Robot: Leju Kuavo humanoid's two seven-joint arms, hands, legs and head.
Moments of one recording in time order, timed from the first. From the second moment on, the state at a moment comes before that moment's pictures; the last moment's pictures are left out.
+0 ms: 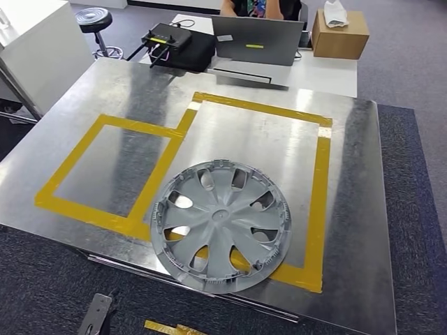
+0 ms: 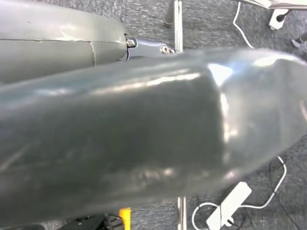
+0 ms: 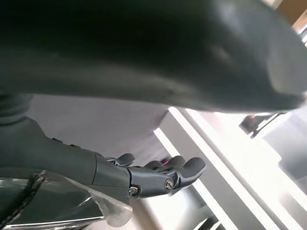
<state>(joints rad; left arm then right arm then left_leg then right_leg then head) 0.18 0.00 0.09 -0.87 -0.04 0.03 -0.34 0.94 -0.03 -0.02 -2.56 1.07 -0.54 0.28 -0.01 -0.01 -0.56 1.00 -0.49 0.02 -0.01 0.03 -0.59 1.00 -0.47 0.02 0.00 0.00</state>
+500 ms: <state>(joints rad) 0.19 -0.09 0.28 -0.93 -0.16 0.03 -0.29 0.95 0.31 -0.30 -2.19 0.70 -0.67 0.69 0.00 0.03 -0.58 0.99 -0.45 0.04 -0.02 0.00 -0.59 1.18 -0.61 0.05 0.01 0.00</state>
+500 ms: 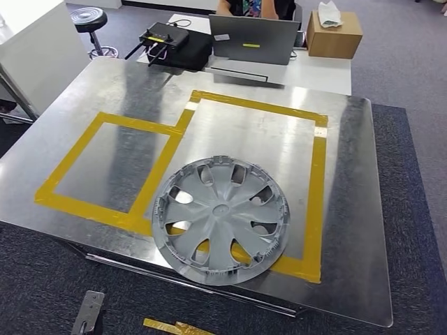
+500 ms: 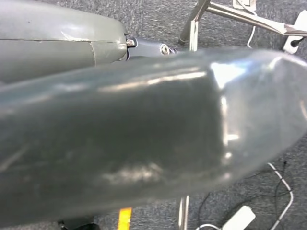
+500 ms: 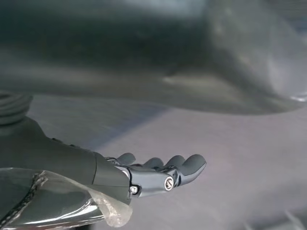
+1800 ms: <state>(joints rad) 0.14 -0.02 0.18 -0.92 0.06 0.15 -0.31 0.68 0.35 -0.44 -1.66 0.33 0.27 0.40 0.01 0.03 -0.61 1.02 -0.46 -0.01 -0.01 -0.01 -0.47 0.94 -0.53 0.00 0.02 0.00</state>
